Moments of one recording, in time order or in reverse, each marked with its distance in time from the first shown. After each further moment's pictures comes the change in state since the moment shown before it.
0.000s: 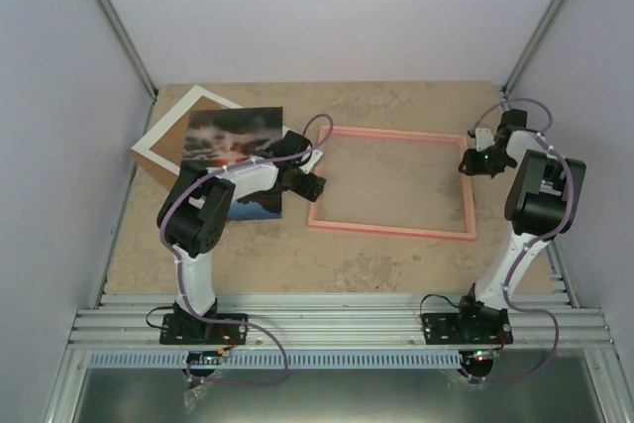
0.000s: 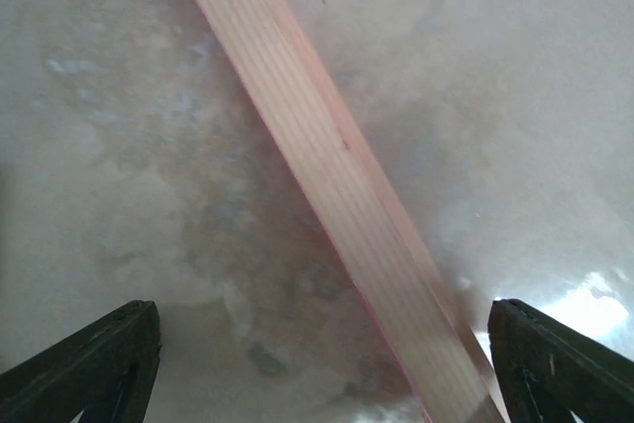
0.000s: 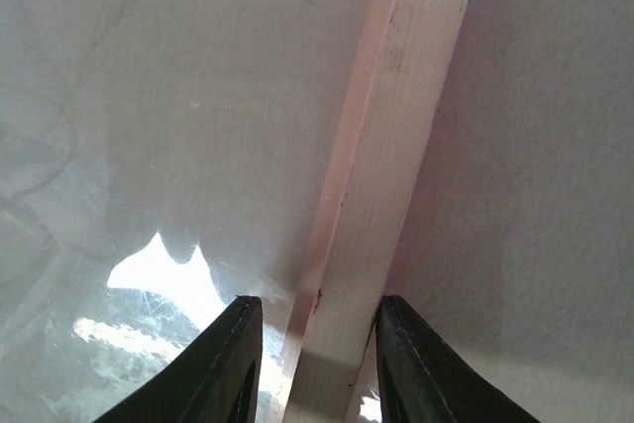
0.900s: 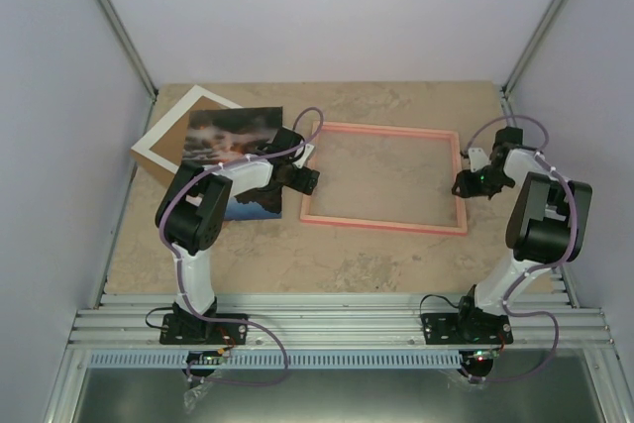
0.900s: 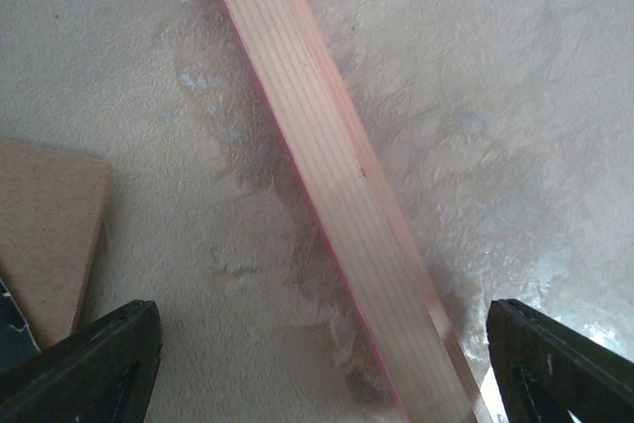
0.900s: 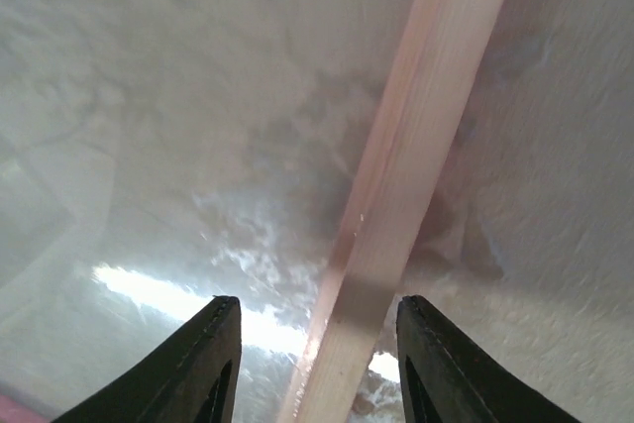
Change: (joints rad) left arm 0.059 0.016 0.007 0.043 -0.009 -0.052; right arm 0.032 -0.246 -0.252 -0.047 -0.005 -0.031
